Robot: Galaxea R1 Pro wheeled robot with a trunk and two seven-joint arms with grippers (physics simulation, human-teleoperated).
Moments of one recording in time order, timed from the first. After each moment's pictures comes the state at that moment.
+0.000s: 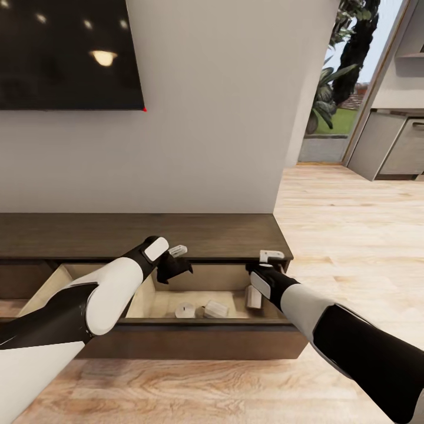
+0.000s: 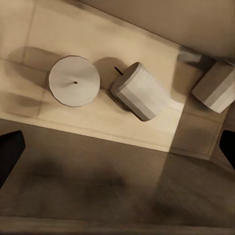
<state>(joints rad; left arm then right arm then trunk) -1.31 -0.14 0.18 -0.09 0.46 0.78 0.37 -1.17 0.12 0.95 -0.10 -1.02 0.10 -0.43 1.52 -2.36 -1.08</state>
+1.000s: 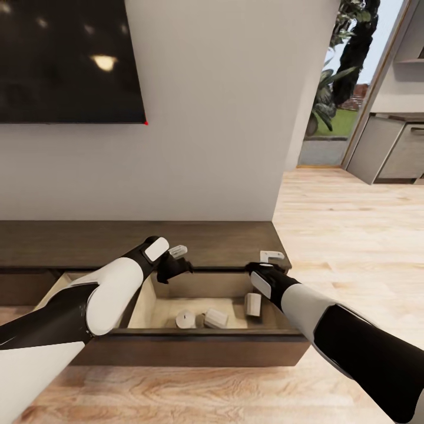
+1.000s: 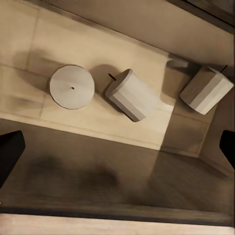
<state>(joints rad) -1.31 -0.14 0.18 -0.09 0.46 0.78 0.37 -1.17 0.12 0.95 -0.10 -1.02 0.12 -0.43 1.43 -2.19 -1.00</state>
